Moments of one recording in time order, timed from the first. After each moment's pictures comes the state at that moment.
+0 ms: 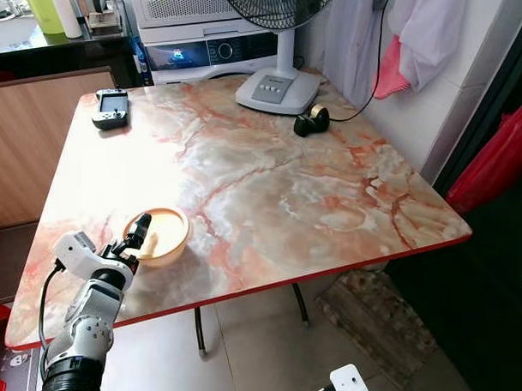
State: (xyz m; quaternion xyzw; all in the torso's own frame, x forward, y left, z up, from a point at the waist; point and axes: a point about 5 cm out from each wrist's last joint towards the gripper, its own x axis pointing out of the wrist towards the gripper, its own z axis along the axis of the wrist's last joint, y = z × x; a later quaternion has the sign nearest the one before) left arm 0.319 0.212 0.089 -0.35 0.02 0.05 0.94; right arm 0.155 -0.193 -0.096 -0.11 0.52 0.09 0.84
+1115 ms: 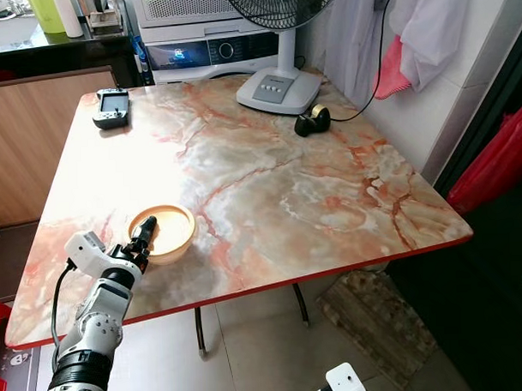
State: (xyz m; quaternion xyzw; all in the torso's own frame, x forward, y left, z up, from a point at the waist) left arm 0.326 0.201 0.085 -0.36 0.02 0.03 0.93; right arm 0.158 -0.192 -0.095 -0.15 0.51 0.11 0.84
